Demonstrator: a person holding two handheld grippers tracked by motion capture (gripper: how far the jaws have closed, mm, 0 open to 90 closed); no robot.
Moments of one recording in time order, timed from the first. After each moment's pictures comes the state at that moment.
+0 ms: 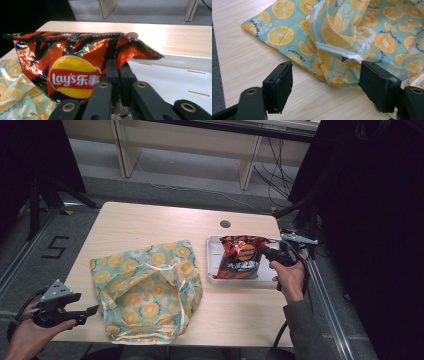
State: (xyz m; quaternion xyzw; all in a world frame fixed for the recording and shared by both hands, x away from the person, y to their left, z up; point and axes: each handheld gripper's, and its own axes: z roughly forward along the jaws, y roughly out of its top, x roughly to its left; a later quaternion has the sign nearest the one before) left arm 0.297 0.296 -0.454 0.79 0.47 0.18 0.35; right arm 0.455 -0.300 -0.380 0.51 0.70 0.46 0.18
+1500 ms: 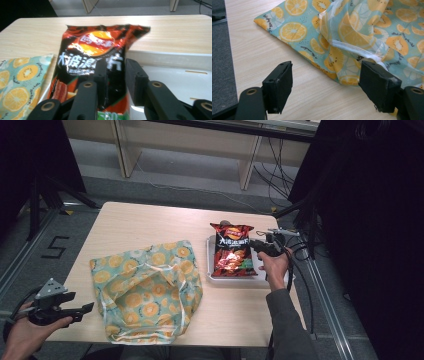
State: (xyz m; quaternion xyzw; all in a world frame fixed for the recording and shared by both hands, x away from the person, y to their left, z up) left arm 0.299 0.309 -0.455 0.78 0.50 0.19 0.33; right arm 0.507 -0.284 -0.412 0.56 0.69 0.42 0.20
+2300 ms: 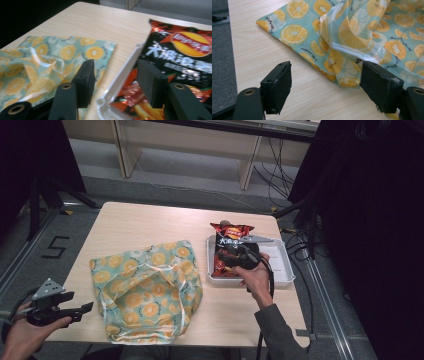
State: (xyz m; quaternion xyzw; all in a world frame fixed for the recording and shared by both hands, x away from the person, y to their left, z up) left arm 0.296 0.307 -0.454 0.76 0.51 0.19 0.35; right arm 0.452 -0.199 -0.398 0.43 0.76 0.46 0.14
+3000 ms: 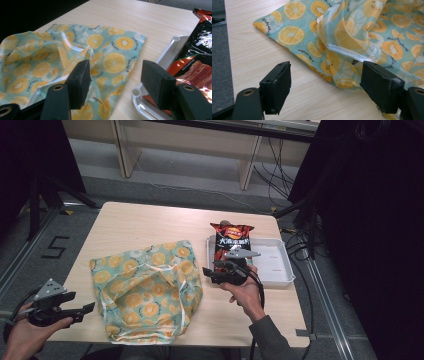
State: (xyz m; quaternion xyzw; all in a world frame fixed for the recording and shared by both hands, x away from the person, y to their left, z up) left arm 0.296 0.304 -0.454 0.77 0.50 0.19 0.35; right arm 0.419 -0.172 -0.418 0.38 0.79 0.47 0.11
